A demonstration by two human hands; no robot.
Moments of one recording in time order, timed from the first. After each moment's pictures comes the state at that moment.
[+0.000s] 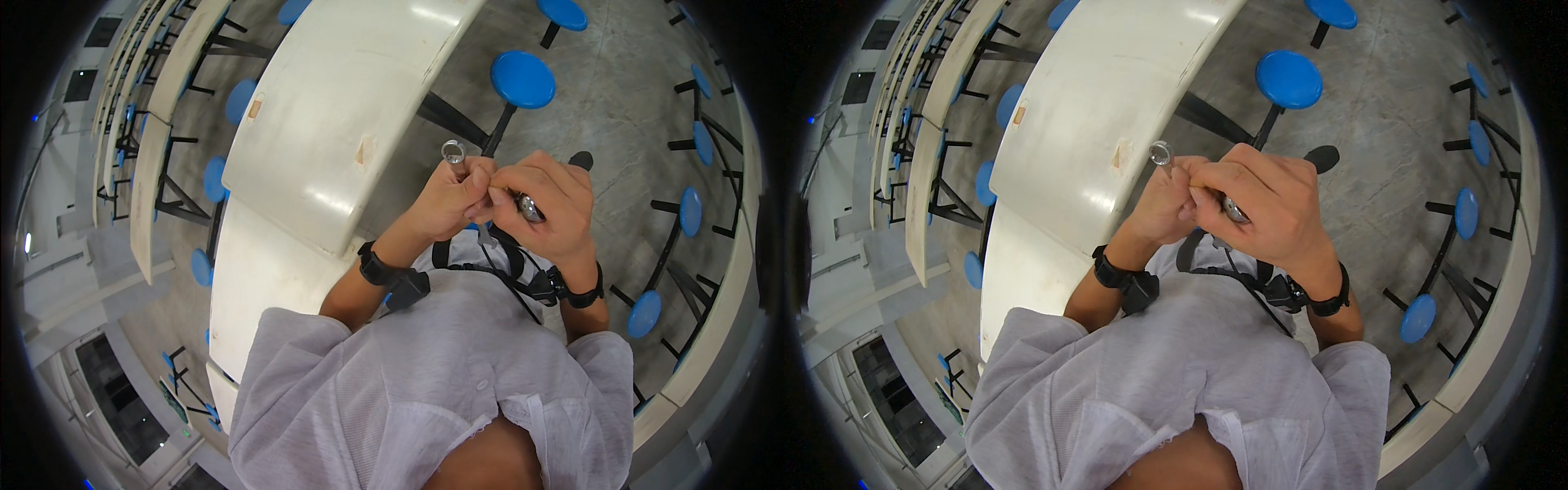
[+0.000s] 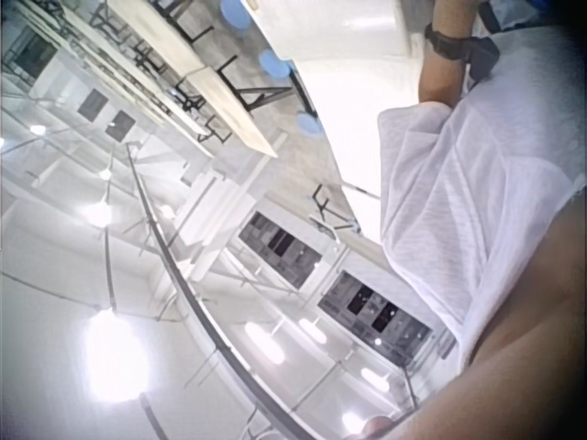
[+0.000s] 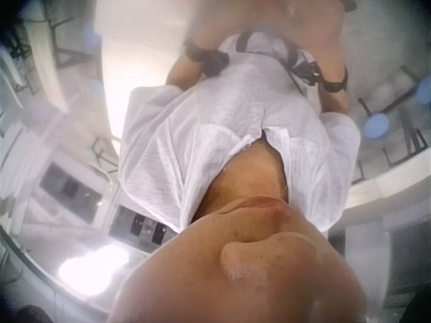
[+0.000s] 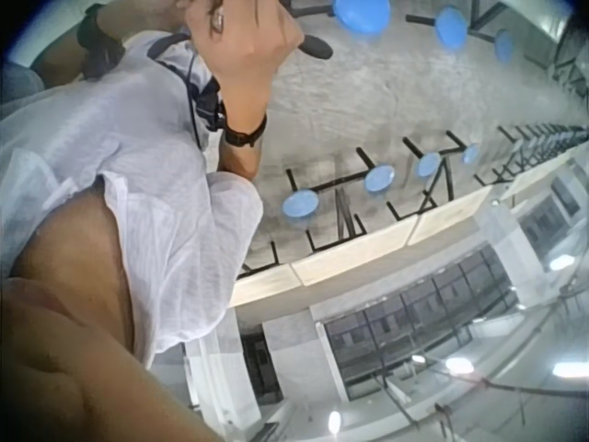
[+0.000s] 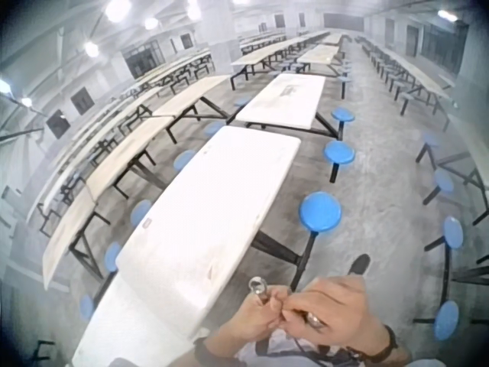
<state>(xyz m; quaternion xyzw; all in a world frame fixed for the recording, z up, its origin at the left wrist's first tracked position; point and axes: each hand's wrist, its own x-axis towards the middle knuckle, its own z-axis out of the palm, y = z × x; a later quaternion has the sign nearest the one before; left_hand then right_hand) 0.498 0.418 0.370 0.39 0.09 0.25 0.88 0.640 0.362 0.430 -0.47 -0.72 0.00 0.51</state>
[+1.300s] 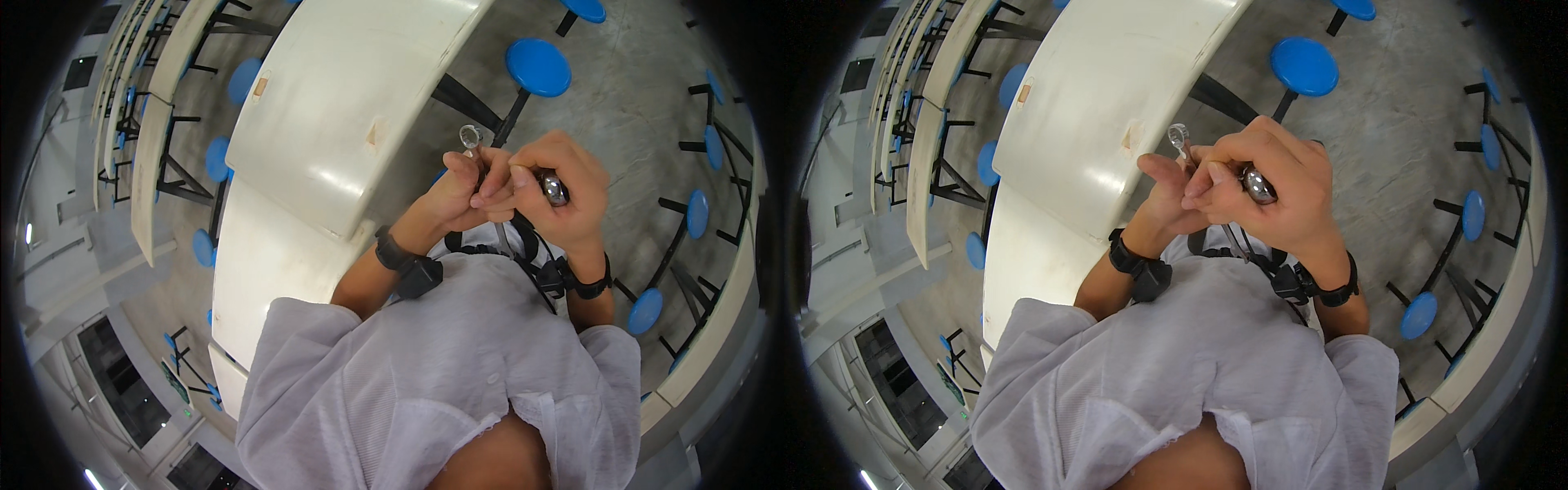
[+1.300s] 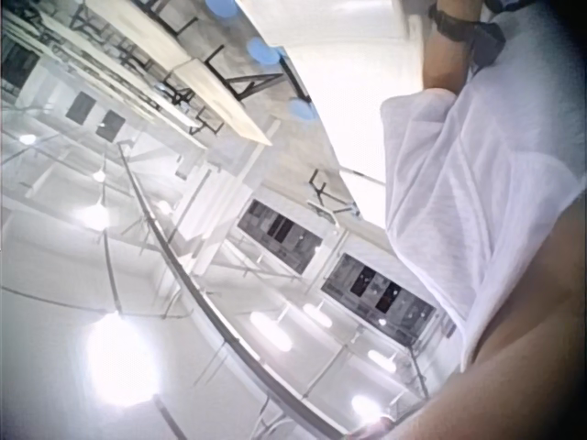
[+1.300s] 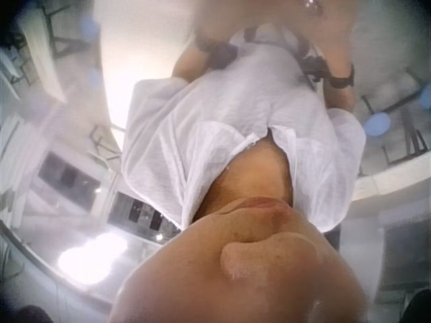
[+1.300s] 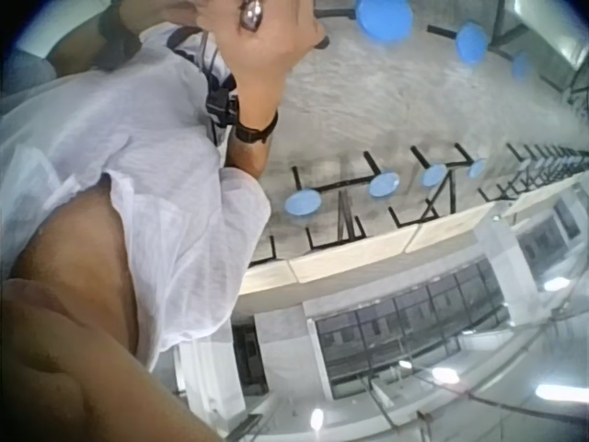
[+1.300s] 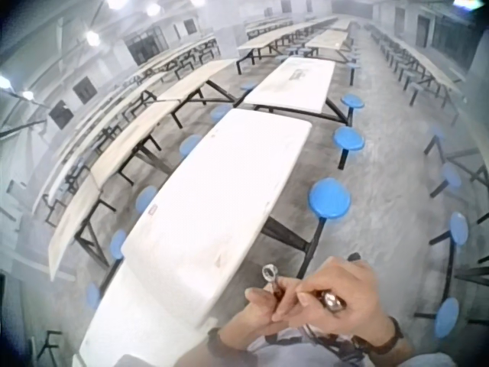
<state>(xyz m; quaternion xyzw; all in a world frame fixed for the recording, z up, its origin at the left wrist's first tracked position) 0.493 0.422 0.353 0.25 -0.02 0.23 0.94 0.627 0.372 0.429 -0.48 -0.67 0.15 0.55</state>
